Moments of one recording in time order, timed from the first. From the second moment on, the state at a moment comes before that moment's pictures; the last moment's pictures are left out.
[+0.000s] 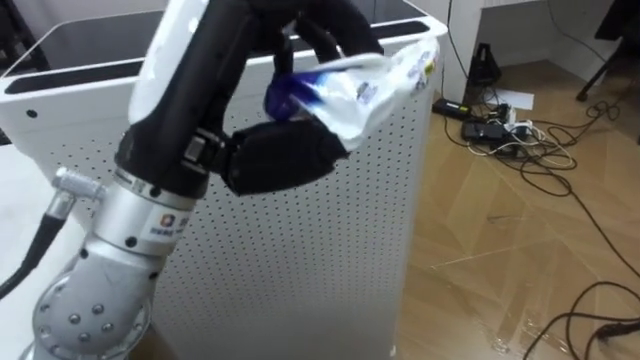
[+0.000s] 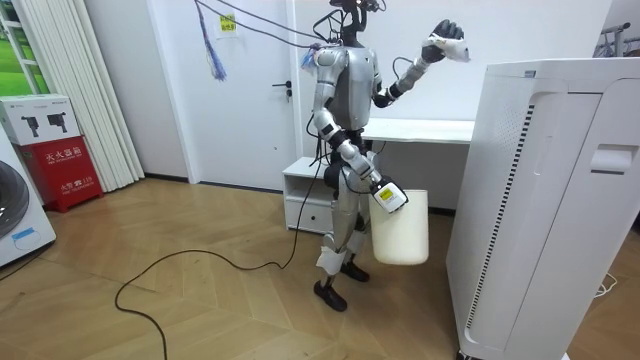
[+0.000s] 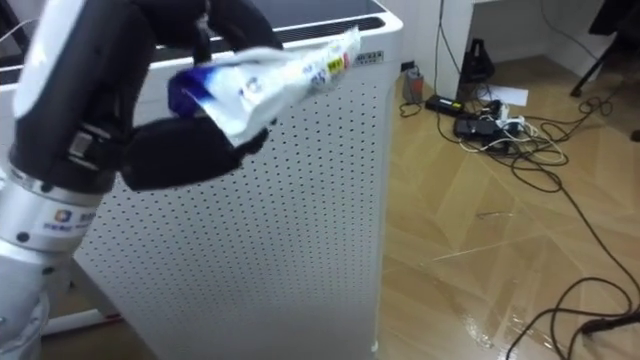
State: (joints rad) left arm -0.22 0.38 -0.12 -0.49 0.16 -0.18 -0.05; right arm 0.08 -0.33 0.26 0.60 0.01 0.00 0.23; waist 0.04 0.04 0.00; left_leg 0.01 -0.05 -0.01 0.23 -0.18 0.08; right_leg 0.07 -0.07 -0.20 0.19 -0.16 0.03
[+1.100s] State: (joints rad) left arm -0.02 0.35 -0.36 0.21 0.19 -0.19 -0.21; right arm -0.12 -0.31 0.29 0.60 0.06 -0.05 0.22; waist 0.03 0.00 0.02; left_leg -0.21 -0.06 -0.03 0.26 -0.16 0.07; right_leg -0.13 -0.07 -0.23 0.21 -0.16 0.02
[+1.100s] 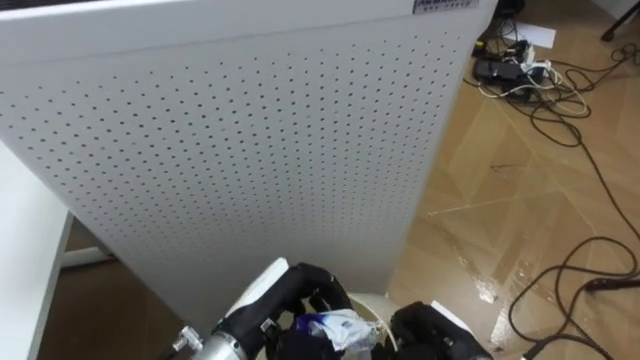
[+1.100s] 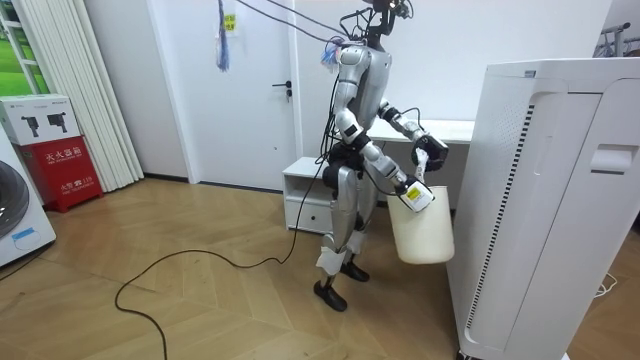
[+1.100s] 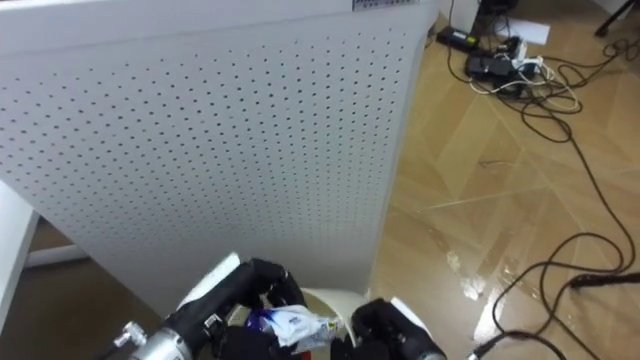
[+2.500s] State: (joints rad) left arm 0.02 0.35 -0.22 0.25 0.36 -0.13 -0.34; right arm -0.06 -0.35 0.25 0.61 0.08 -0.05 0.24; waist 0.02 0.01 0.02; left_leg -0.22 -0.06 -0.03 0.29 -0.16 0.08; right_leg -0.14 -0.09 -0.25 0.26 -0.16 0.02
